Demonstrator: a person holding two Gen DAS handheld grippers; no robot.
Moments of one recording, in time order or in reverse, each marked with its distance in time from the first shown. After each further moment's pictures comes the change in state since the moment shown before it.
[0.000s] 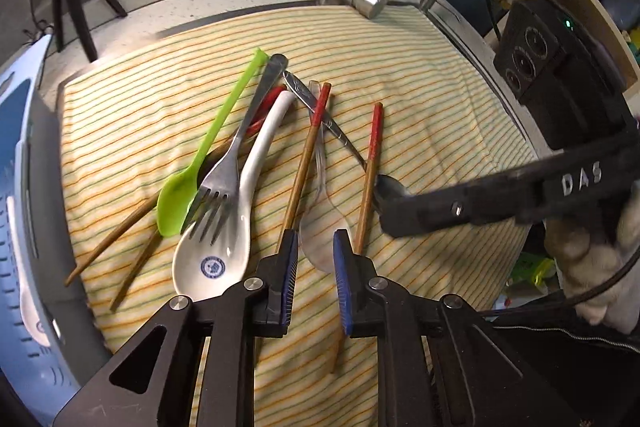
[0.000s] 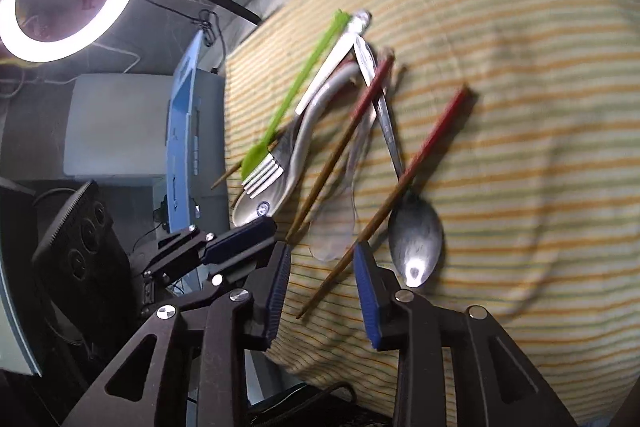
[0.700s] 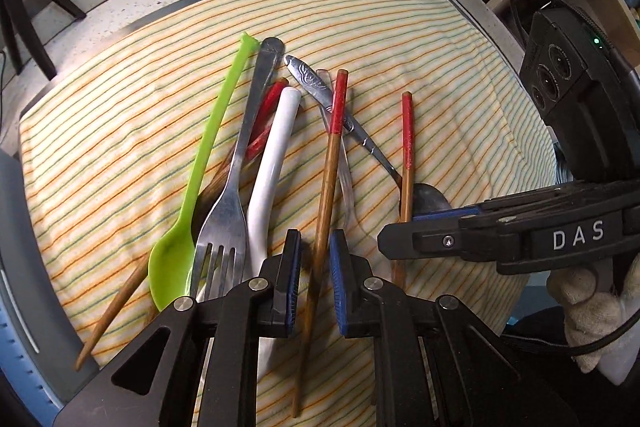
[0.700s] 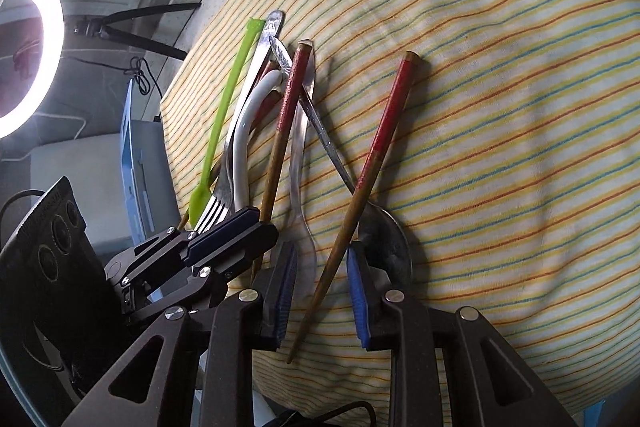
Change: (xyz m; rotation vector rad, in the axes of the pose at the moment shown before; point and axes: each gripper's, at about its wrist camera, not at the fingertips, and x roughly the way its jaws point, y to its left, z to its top) left arm 0.047 0.008 0.033 0.093 0.122 -0.024; right arm 0.019 -0.018 0.008 0.211 -0.088 -0.110
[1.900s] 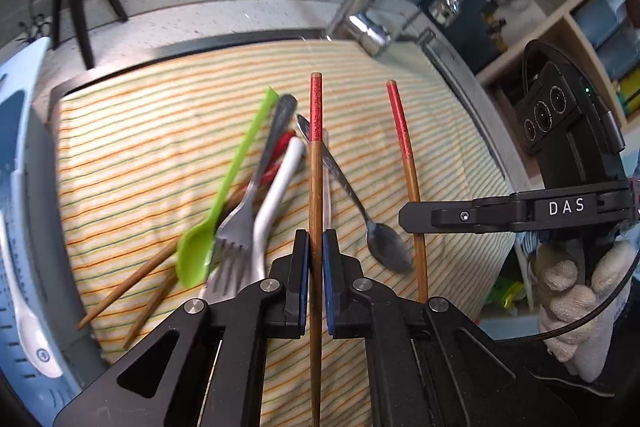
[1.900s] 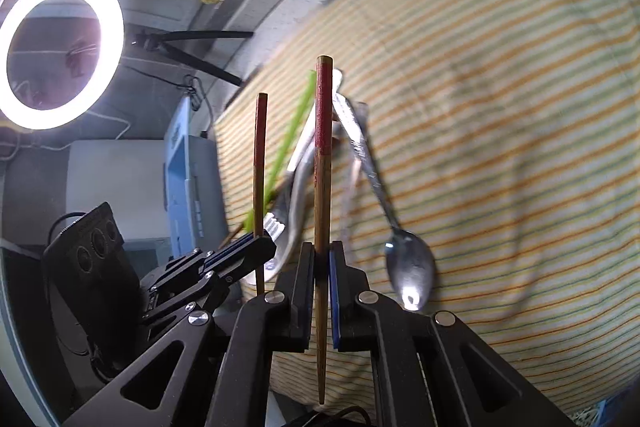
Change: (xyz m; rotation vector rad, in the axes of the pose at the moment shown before) left arm -0.066 0.025 -0.032 -0.171 -0.205 -0.102; right arm -0.056 0.026 -0.003 -0.113 -0.093 0.110
